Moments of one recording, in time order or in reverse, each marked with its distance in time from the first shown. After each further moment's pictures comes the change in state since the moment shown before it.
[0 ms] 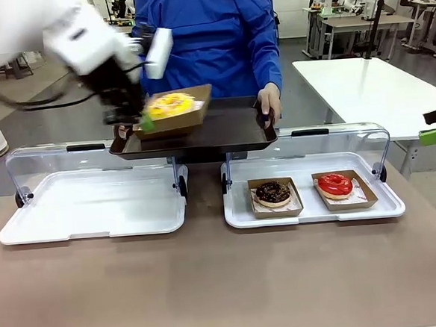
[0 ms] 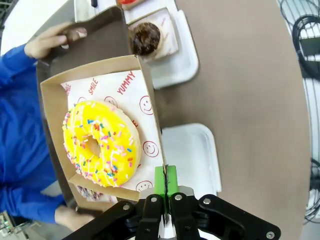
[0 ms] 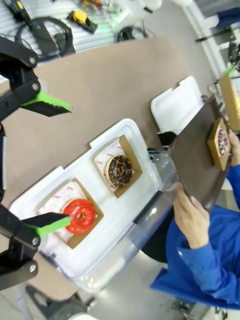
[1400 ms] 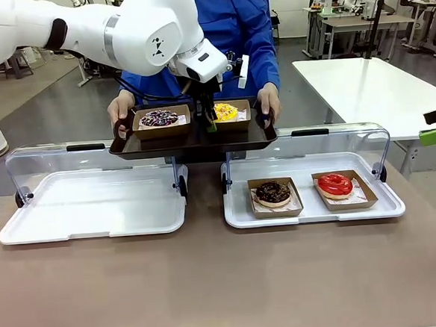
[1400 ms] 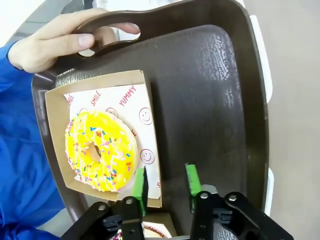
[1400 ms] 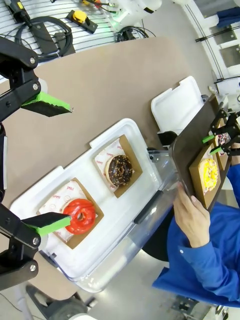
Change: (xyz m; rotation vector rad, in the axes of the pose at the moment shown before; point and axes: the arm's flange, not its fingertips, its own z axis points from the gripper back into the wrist) left arm 0.058 0.121 -0.145 -0.045 0.079 0.039; right arm 0.000 0.000 0.000 -0.001 0.000 -0.001
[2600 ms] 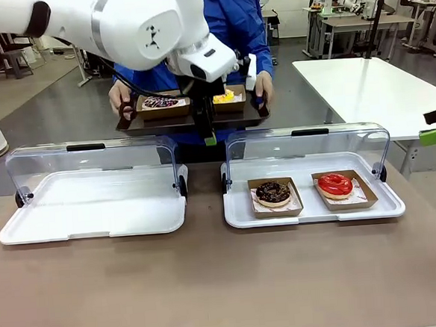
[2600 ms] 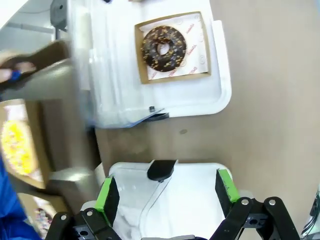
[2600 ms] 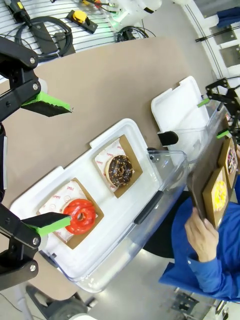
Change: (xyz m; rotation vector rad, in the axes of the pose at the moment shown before) left arm 0.022 -0.058 0.026 -0.047 0.043 0.058; right arm 0.000 0.000 0.000 0.000 0.000 0.000
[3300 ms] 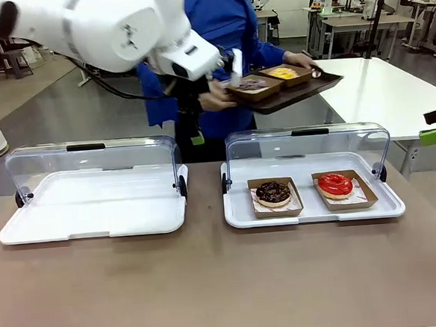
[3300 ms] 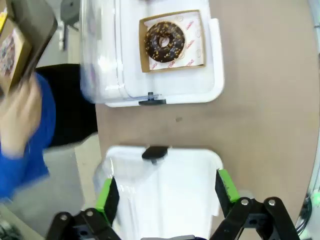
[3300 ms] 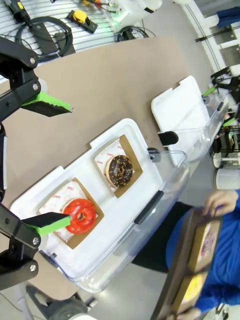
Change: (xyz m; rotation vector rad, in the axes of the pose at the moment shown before) left arm -0.046 -0.015 0.047 0.028 -0.048 0.079; right arm 0.000 0.000 0.000 0.000 0.000 0.000
